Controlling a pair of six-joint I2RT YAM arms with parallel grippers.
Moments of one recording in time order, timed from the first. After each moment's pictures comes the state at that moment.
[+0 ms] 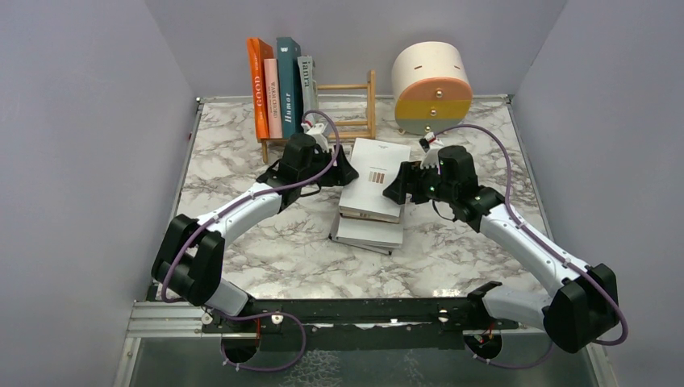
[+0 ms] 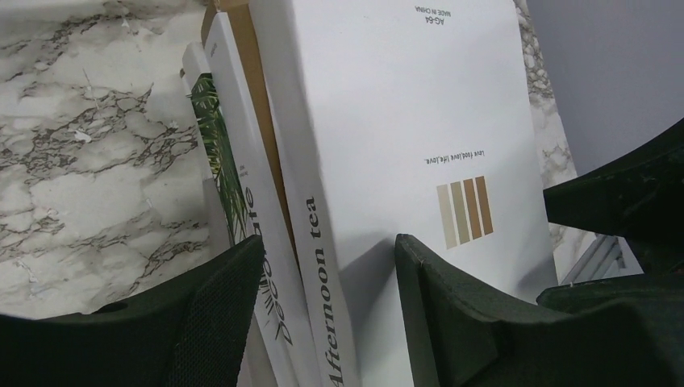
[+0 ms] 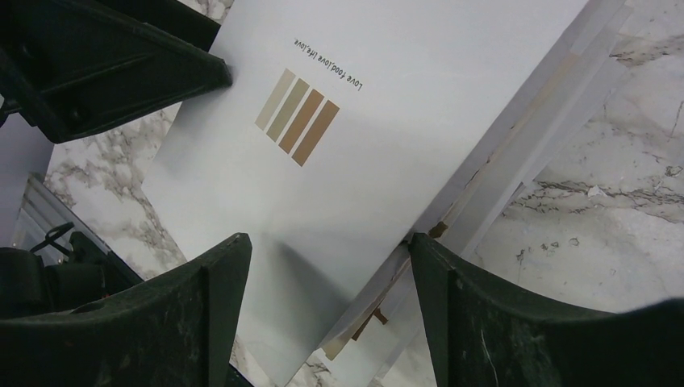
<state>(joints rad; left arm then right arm) -0.54 1.48 0.98 0.03 0.25 -0.54 0.46 1.16 0.84 -0.24 -0.28 0.38</state>
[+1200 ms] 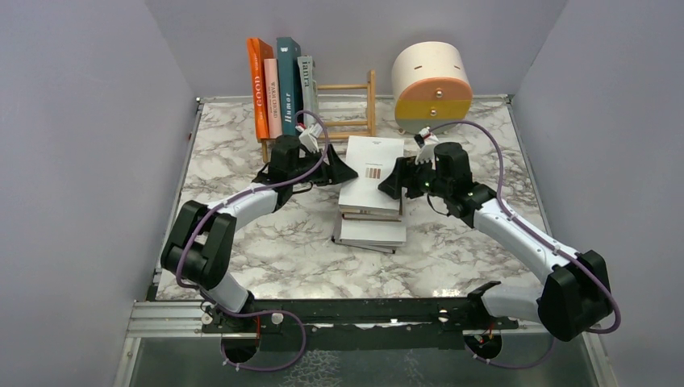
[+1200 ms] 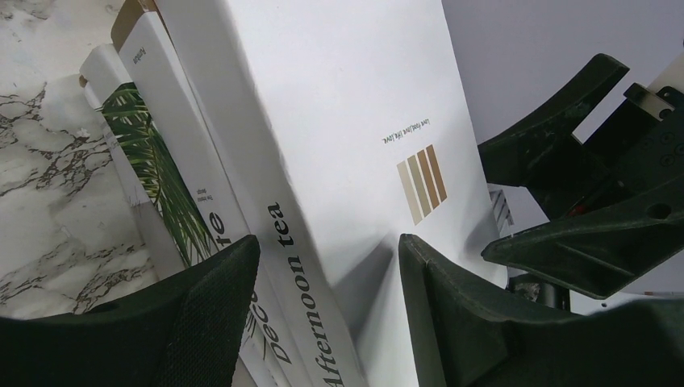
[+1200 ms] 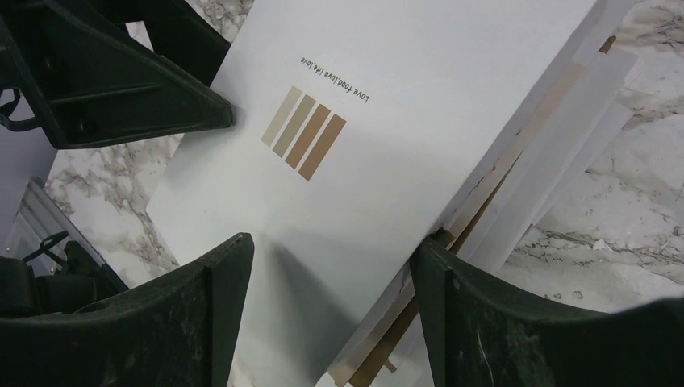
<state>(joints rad) -0.41 1.58 0.88 0.35 0.62 -0.70 0.46 1.23 0.84 -0.11 -0.31 0.37</state>
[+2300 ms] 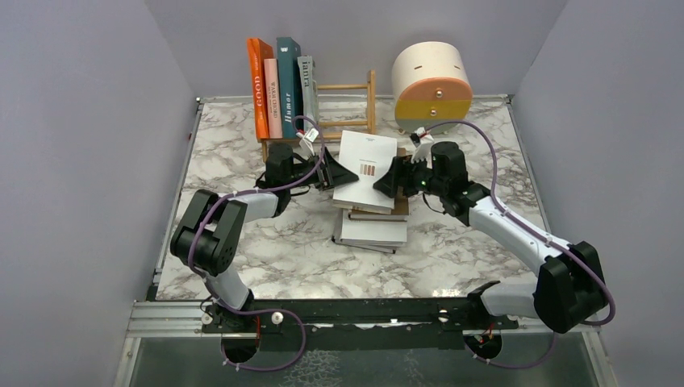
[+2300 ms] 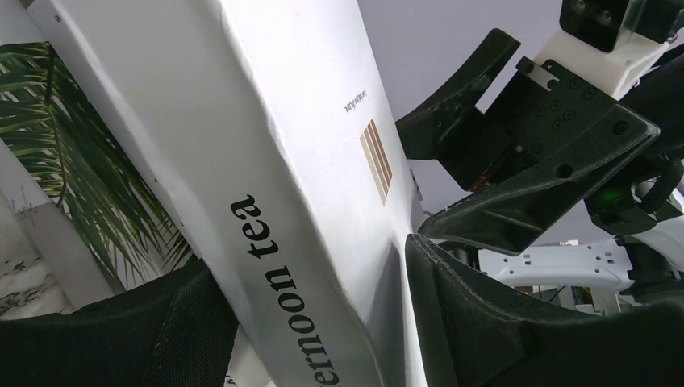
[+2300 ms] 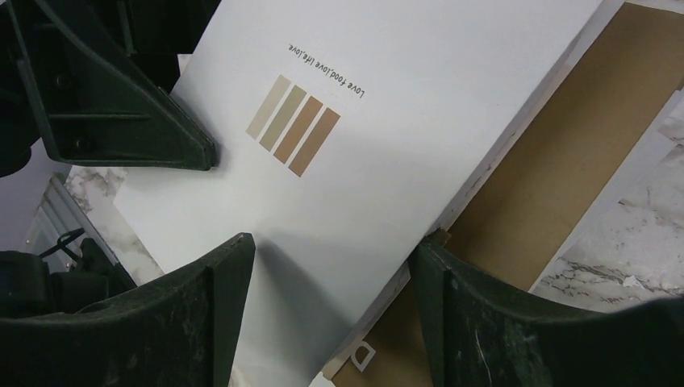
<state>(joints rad) -0.36 1.69 0.78 0.73 0.84 -0.95 0.46 1.28 0.83 -0.01 -0.36 0.37</state>
